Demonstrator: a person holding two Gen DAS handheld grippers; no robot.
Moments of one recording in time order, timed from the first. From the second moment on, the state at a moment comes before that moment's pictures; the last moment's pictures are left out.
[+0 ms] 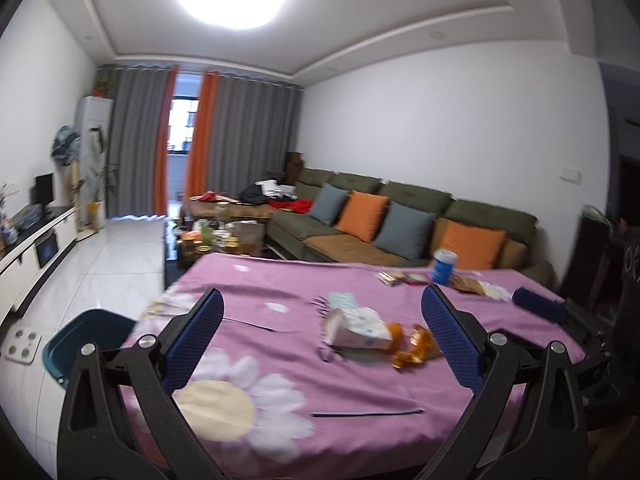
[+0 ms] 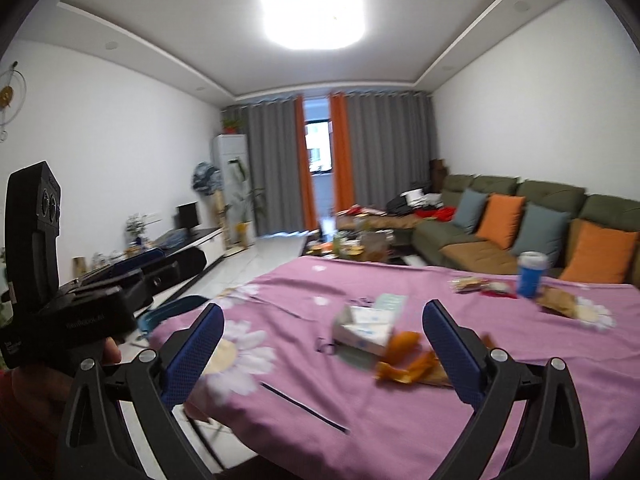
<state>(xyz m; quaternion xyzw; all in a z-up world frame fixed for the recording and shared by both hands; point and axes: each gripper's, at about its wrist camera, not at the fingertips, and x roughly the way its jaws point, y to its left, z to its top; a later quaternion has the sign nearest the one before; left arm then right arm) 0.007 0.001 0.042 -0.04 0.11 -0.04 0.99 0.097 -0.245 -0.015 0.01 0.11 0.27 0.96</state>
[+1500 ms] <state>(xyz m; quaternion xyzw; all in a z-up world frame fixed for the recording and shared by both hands) 0.182 -0.043 -0.015 -0.03 0.25 -0.08 0.96 0.222 -0.344 -0.076 0.08 0.27 0.14 0.95</state>
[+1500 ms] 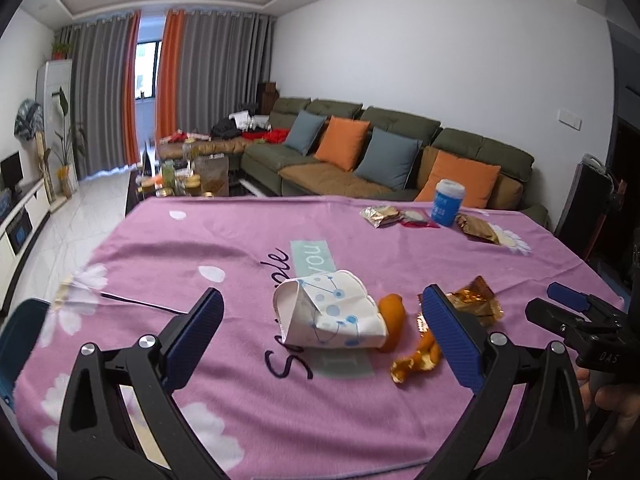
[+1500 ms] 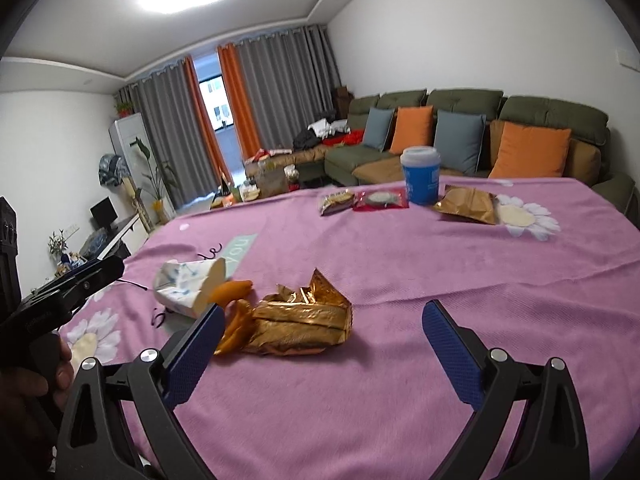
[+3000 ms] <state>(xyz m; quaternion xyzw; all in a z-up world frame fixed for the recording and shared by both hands) 0.244 -0.077 -0.049 -0.01 0.32 -0.07 0.95 0.283 -0.347 -0.087 0.07 0.35 0.18 0.92</state>
